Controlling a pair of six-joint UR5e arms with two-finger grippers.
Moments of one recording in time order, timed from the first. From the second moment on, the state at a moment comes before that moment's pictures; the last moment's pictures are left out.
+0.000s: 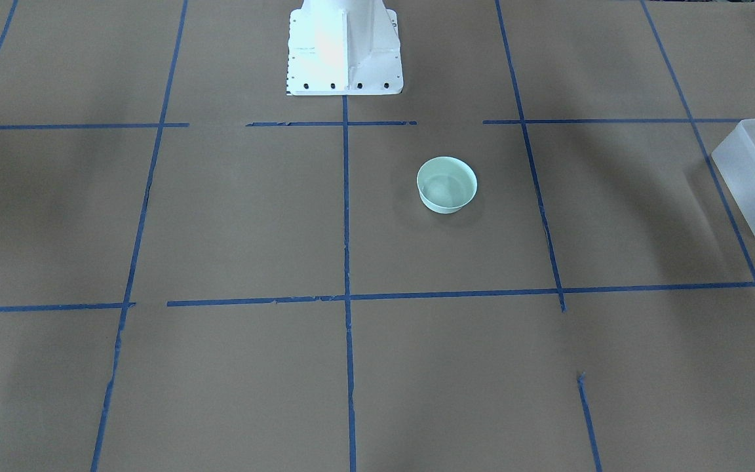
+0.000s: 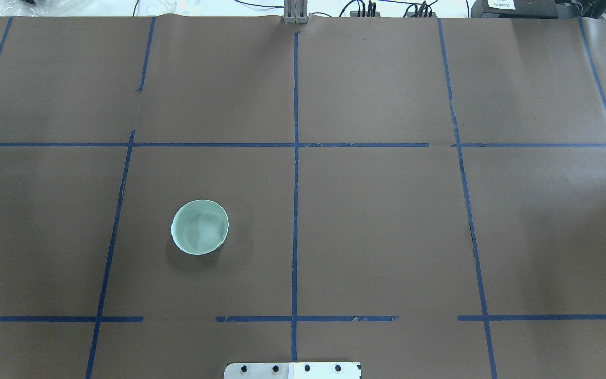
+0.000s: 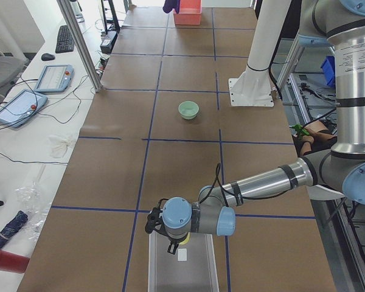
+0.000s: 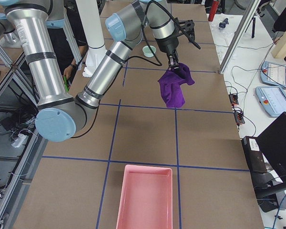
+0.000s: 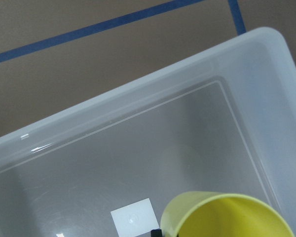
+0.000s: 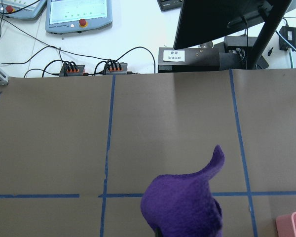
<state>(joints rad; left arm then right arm) -1.54 -1.42 -1.34 -2.04 -2.36 0.25 1.64 -1.29 2.27 -2.02 2.31 0.34</state>
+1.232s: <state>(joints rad) -1.55 -1.63 -1.58 -1.71 -2.36 0.21 1.86 -1.57 2.03 -1.93 2.20 -0.44</state>
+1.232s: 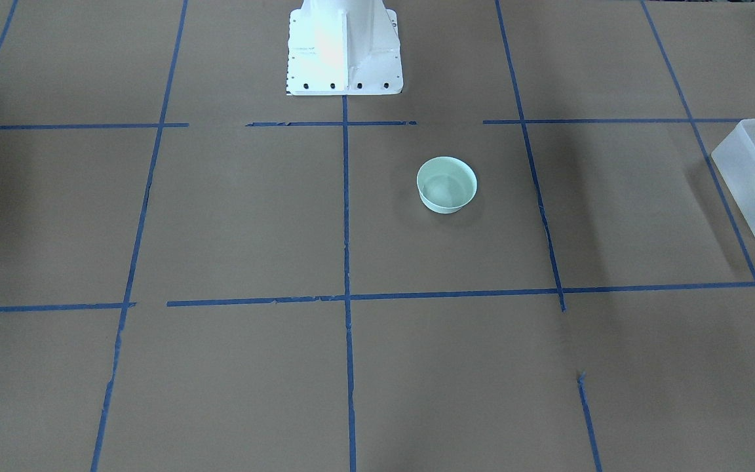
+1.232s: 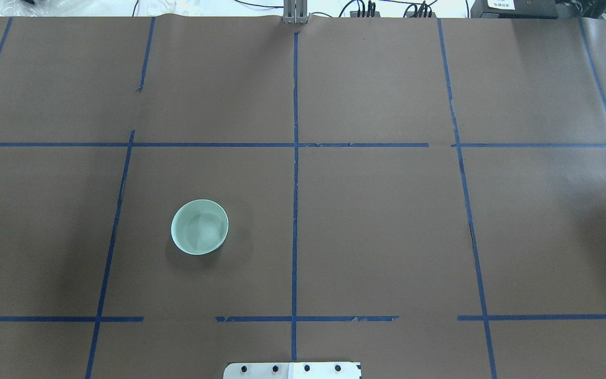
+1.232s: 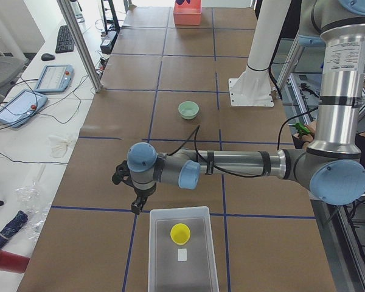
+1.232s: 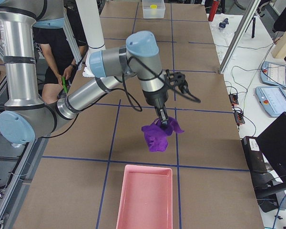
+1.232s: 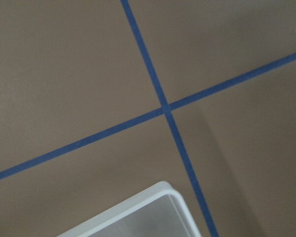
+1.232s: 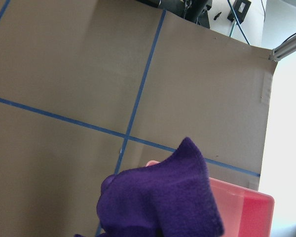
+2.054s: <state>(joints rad) -1.55 -1.72 -1.71 -1.66 -2.35 -0.05 1.94 -1.63 1.47 -1.51 2.21 -0.61</state>
